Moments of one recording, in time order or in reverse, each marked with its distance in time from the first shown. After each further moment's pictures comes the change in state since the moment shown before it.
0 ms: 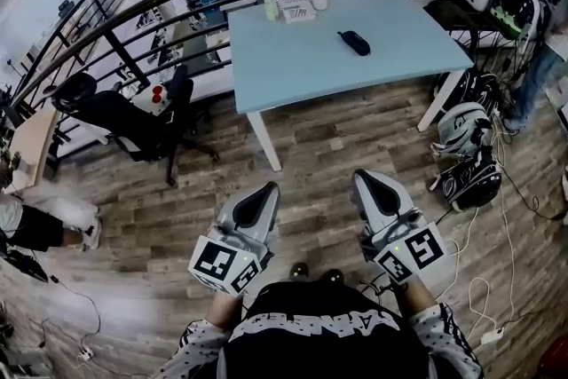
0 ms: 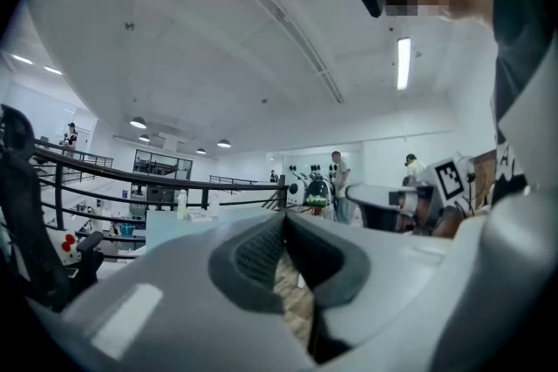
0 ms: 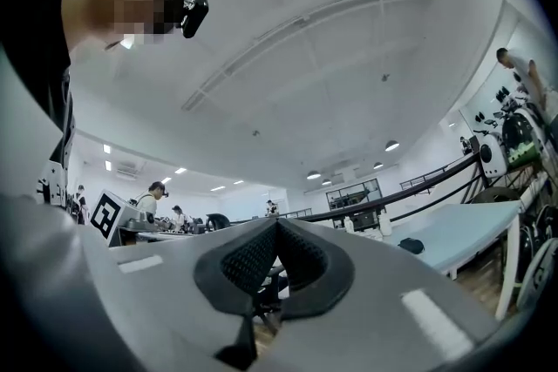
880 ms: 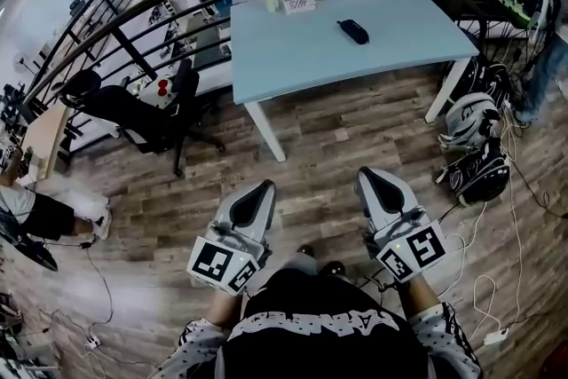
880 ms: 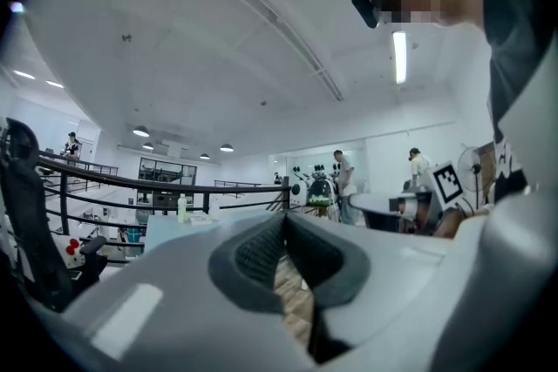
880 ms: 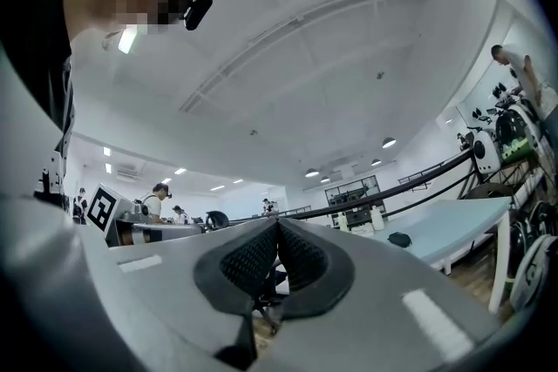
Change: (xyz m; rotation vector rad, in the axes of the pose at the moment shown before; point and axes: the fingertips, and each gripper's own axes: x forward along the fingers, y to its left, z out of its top) left arm 0.015 -0.057 -0.011 0.040 -0.014 0.043; right arm -0.058 -0.047 -0.012 0.016 0.013 0.000
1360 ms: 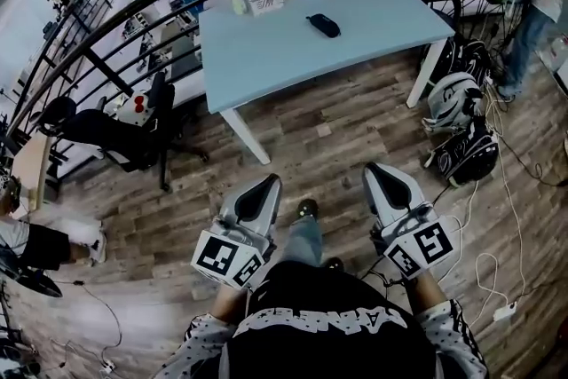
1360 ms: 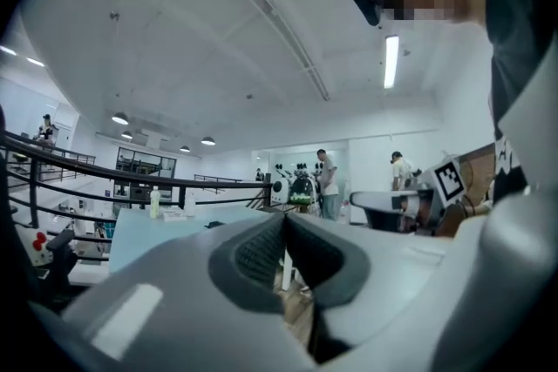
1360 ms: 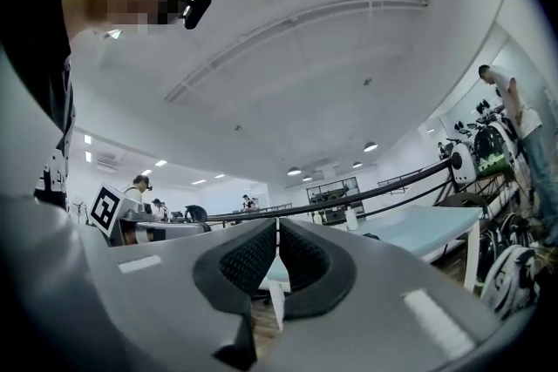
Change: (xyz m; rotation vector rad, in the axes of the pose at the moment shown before) left arm 0.059 -0.024 -0.013 -0.020 0.015 -0.135; right arm -0.026 -0.049 0.002 -0.026 0.023 -0.126
